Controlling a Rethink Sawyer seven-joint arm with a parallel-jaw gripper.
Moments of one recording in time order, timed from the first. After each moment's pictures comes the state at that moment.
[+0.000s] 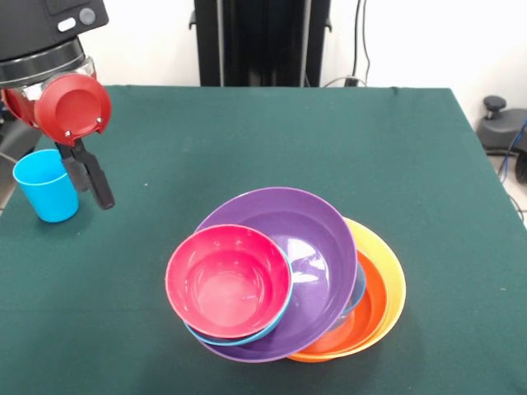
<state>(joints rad) -0.69 -0.50 0.39 1.15 -0.09 0.90 2.18</state>
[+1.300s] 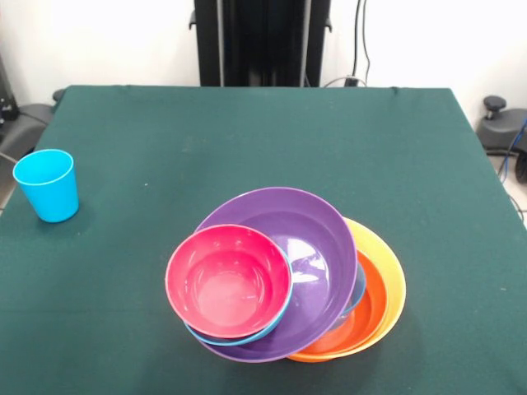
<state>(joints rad) -0.76 -0.64 0.39 1.17 -0.15 0.91 2.18</state>
